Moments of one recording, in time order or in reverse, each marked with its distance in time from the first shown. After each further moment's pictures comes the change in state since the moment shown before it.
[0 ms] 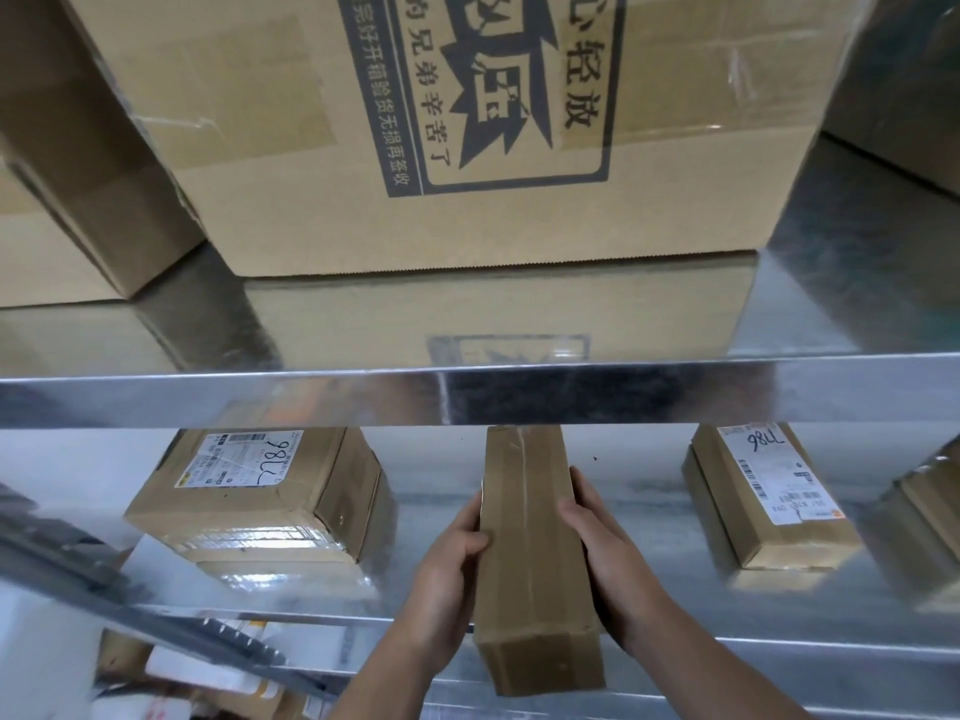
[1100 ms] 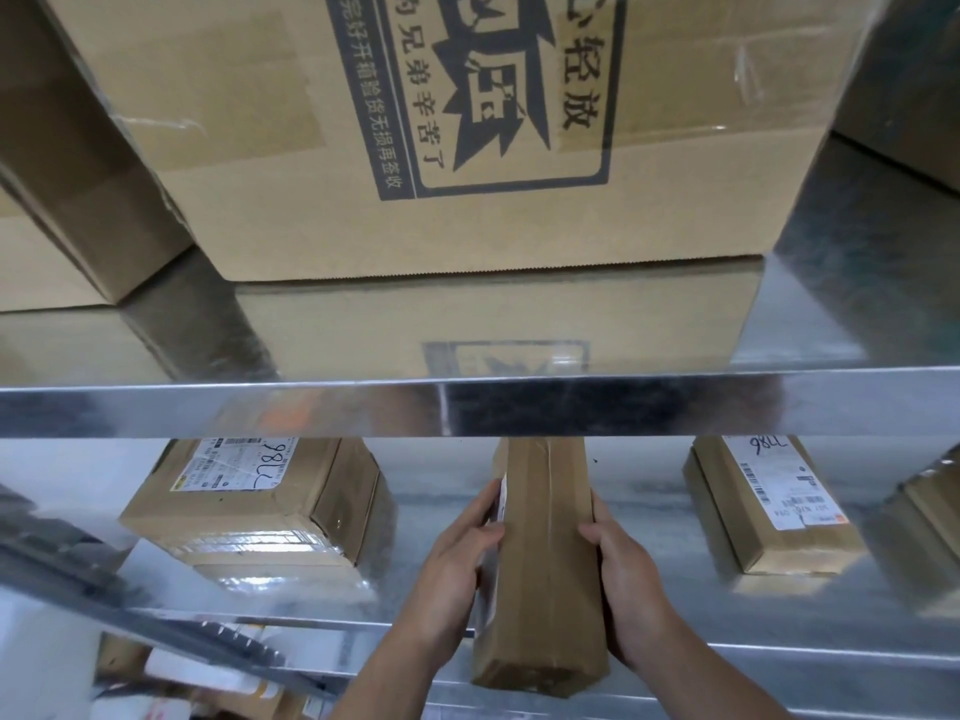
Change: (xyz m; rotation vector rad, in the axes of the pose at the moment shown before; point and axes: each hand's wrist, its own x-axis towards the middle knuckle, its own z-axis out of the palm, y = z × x) left_hand 0.014 -0.004 0.000 0.125 0.118 0.007; right_hand 0.000 0.006 -0.010 0.036 0.036 0.052
